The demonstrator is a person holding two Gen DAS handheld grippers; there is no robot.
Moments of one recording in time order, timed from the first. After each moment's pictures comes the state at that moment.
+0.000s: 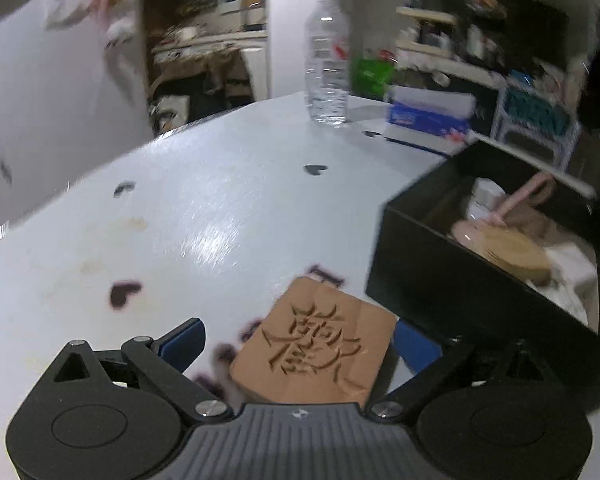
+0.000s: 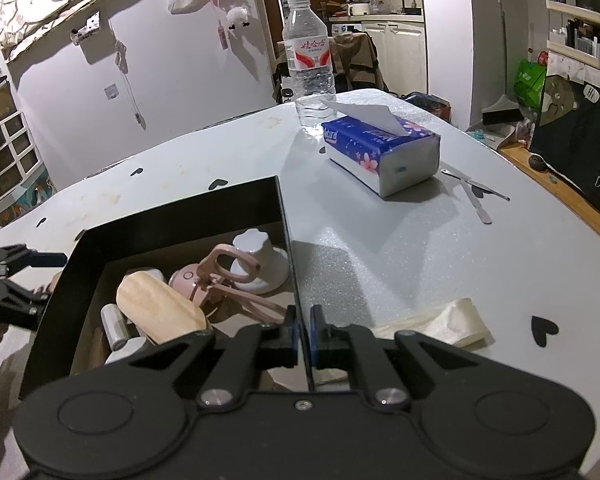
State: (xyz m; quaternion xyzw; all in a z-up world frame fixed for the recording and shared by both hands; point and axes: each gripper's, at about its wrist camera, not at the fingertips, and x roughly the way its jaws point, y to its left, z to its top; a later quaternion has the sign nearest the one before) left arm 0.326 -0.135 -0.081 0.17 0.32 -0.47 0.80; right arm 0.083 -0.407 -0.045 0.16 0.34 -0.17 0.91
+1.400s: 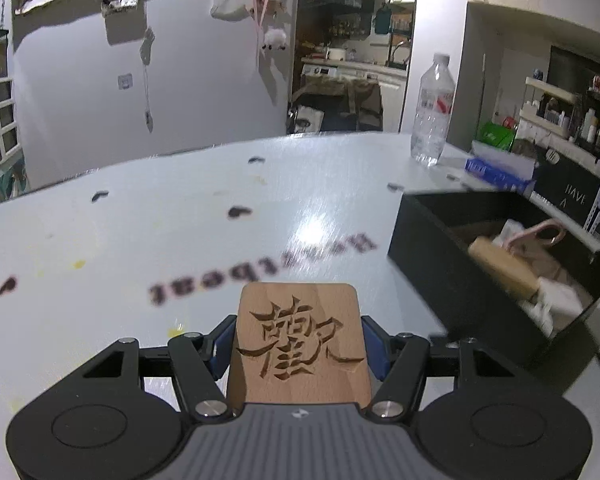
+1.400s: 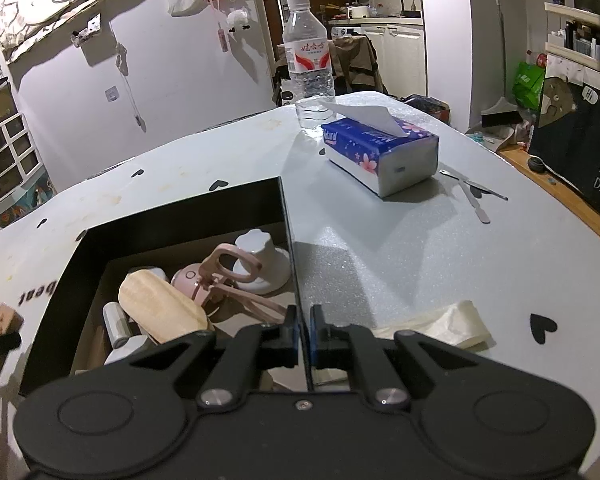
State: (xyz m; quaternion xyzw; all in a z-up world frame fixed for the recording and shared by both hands) left arm 0.212 -0.062 -0.048 0.08 0.31 -0.30 0.90; right arm 0.079 -0.406 -0.045 0.16 0.33 -0.17 0.91
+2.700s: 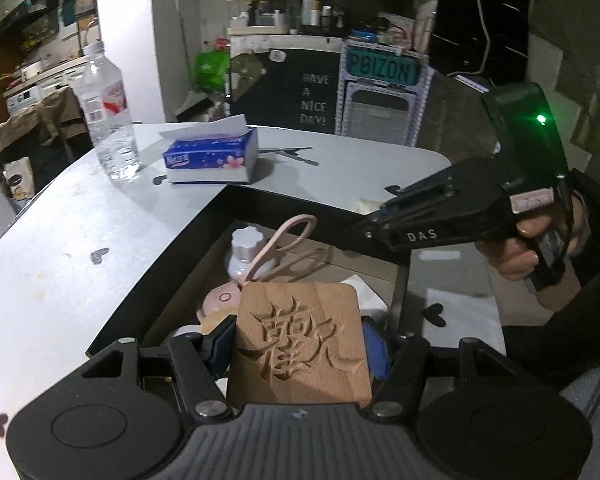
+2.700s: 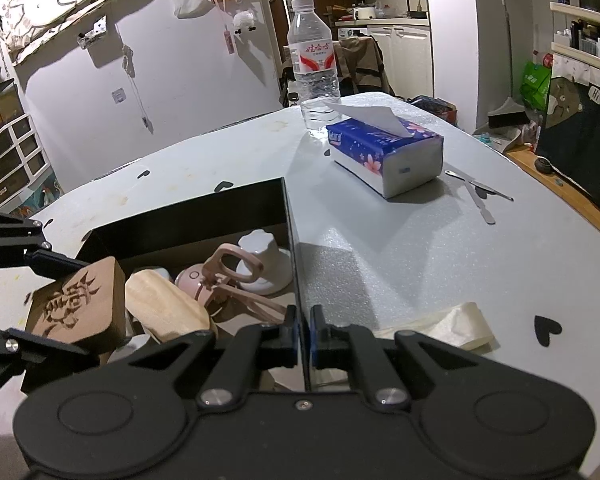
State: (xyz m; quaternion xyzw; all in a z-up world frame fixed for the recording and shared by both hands) left arm 0.211 -0.224 -0.014 0.27 0.29 -0.64 0.66; right arm 0.078 -0.407 -0.046 0.16 0.33 -0.16 0.92
